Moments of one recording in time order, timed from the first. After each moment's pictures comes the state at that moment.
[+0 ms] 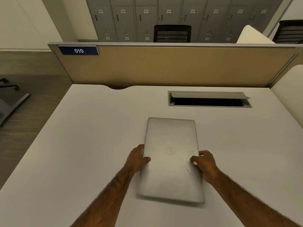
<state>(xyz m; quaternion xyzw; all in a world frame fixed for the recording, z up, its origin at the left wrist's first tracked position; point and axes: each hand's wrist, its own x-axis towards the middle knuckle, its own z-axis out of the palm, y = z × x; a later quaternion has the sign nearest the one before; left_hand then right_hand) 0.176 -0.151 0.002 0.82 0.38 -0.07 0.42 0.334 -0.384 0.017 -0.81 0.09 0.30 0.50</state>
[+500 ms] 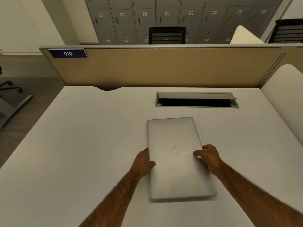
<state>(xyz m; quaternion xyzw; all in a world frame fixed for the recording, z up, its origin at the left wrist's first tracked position) 0.232 -0.251 0.006 0.83 0.36 -0.07 0.42 0.426 -0.458 0.019 -0.84 0.04 0.29 0.45</state>
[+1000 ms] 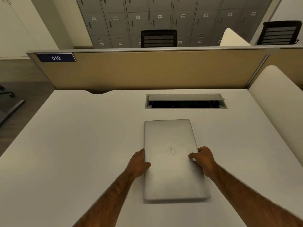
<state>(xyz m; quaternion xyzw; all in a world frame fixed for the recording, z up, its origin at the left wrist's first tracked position) 0.260 -0.271 0.007 0.84 0.35 -0.09 0.41 0.445 -0.487 0.014 -0.85 0.04 0.30 0.44</state>
